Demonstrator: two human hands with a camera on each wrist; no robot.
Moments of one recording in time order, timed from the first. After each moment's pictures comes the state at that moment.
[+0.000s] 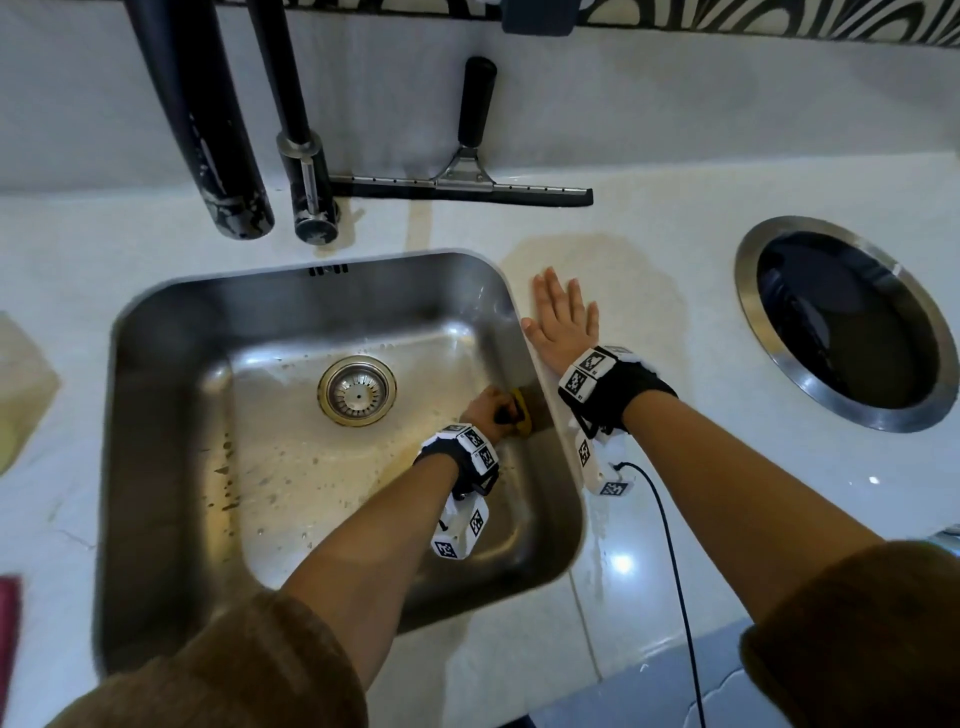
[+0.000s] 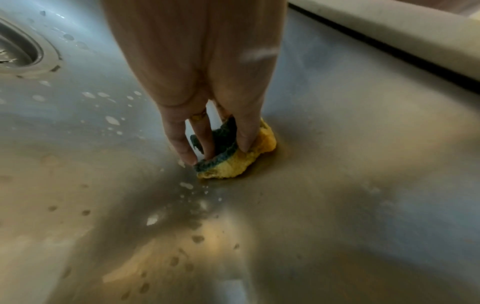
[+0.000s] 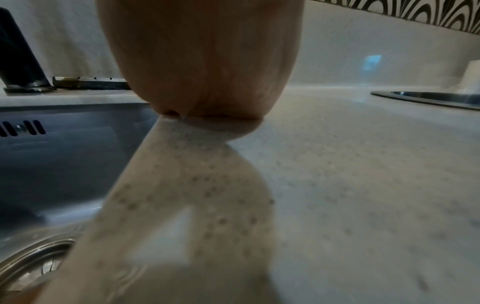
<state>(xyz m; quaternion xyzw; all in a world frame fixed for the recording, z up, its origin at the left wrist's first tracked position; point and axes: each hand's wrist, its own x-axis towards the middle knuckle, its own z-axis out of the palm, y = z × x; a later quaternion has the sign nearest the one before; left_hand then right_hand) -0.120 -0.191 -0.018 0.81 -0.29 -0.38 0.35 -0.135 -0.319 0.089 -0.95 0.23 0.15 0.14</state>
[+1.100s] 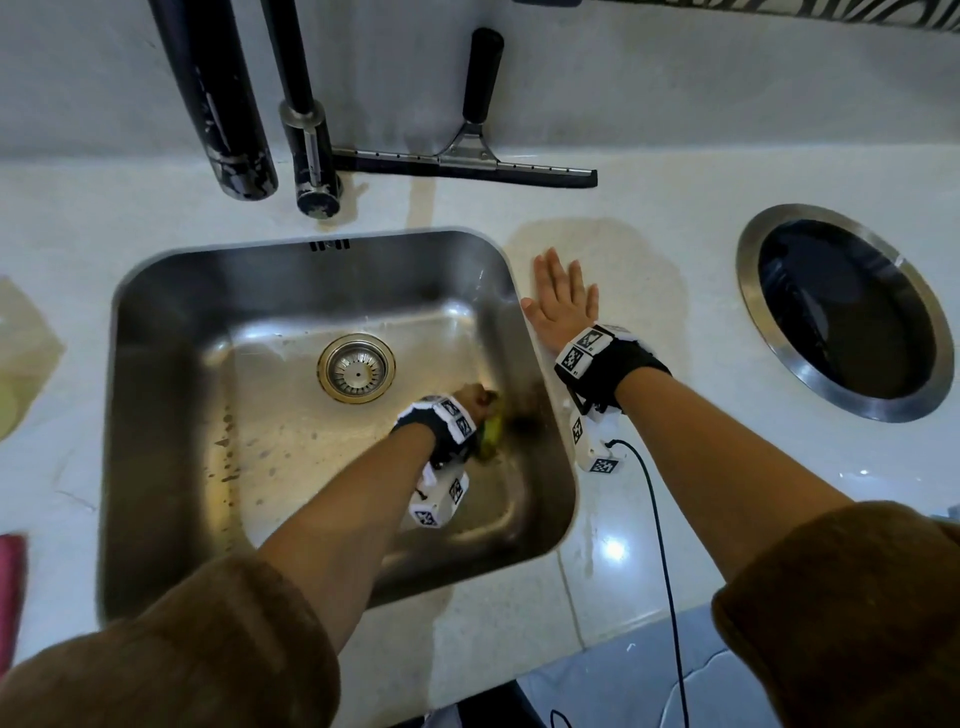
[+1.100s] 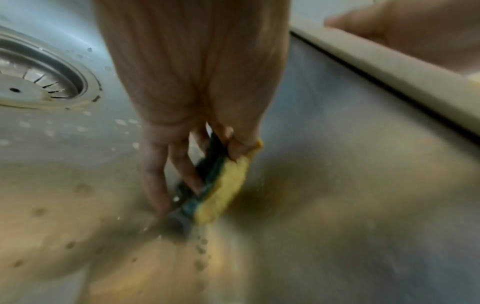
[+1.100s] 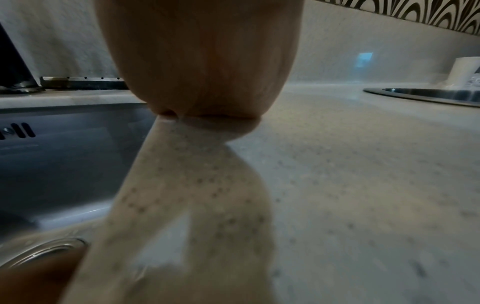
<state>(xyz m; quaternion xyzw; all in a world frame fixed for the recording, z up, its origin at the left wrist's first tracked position) -0.118 -0.173 -0.018 0.82 -0.20 -0.46 0.28 -0.136 -0.320 0.088 -0.95 0.23 0.15 0.14</state>
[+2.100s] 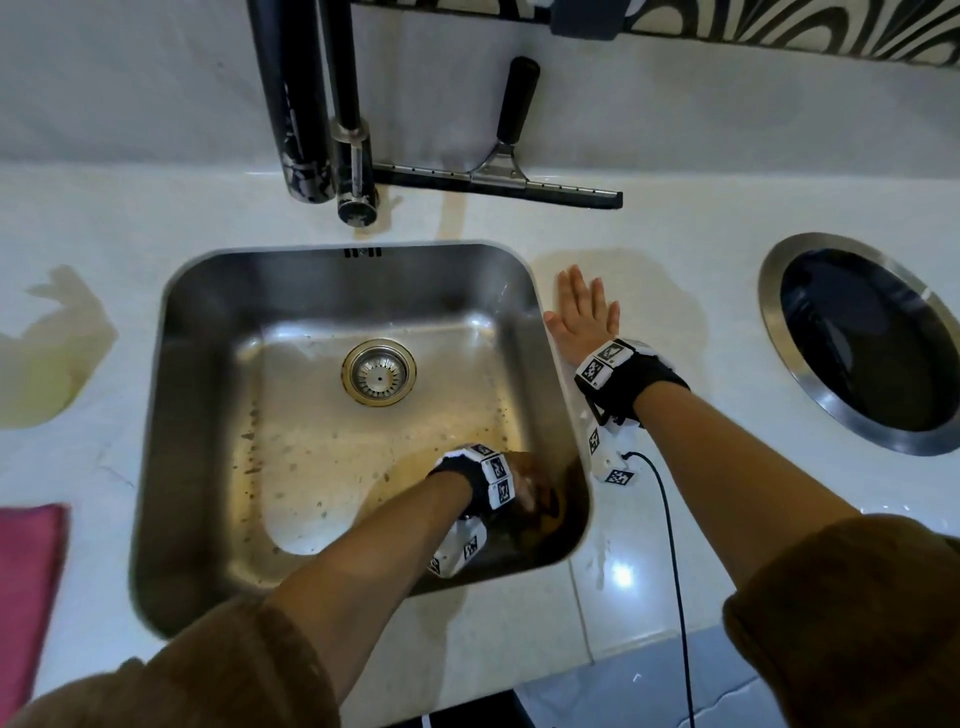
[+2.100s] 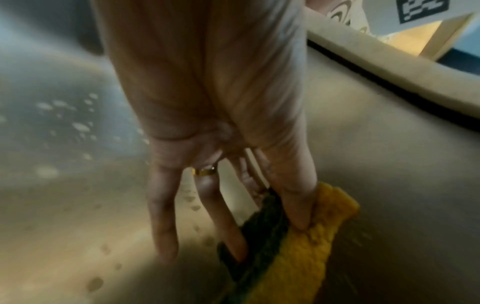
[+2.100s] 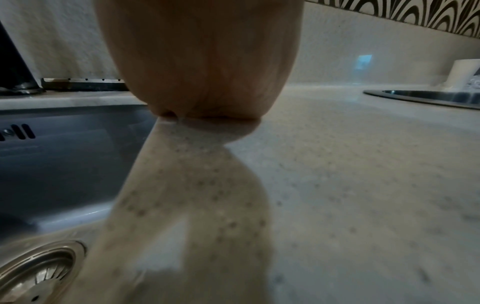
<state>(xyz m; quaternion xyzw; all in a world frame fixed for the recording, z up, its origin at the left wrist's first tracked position) -0.170 -0.153 0.001 0.65 -0.34 -0.63 0.26 -0.135 -0.317 0.091 -0.95 0.24 0.15 0.14</state>
